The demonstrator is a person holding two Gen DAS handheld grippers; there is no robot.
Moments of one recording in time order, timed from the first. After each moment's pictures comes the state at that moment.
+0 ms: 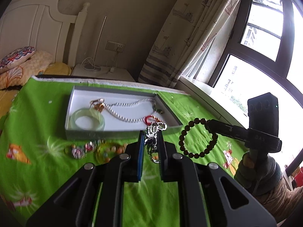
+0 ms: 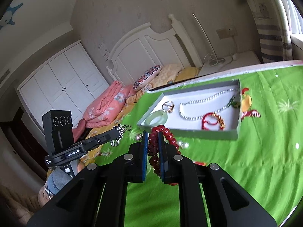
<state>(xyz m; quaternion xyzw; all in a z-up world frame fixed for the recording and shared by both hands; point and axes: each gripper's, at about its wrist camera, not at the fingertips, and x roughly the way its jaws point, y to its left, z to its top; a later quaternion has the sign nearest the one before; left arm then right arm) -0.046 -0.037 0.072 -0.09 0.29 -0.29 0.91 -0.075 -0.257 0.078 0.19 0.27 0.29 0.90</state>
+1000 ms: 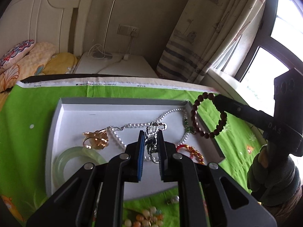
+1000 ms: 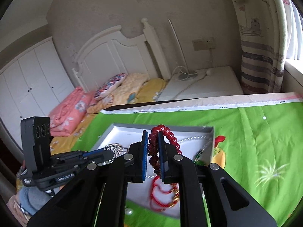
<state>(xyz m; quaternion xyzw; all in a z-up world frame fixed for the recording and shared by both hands) 0.112 -0.092 0.049 -0.06 0.37 -0.23 0.90 0.073 -0.267 0.081 0.13 0.29 0.16 0.94</state>
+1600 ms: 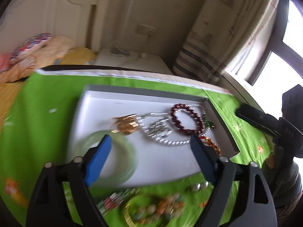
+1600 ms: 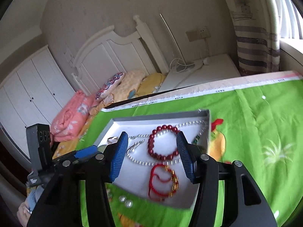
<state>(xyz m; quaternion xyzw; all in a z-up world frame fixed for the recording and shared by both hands) 0.085 -0.049 0.041 -0.08 0.36 -0.16 0.92 0.038 -0.287 0.063 0.19 0.30 0.17 0.92</state>
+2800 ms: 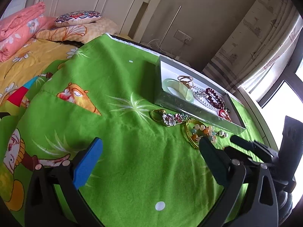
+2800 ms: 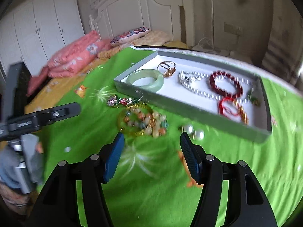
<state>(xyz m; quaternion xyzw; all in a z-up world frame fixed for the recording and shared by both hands) -0.040 0.057 0.011 -0.18 0.37 -0.08 0.91 -0.032 -0.110 0.022 -0.06 0.37 0.19 0.91</state>
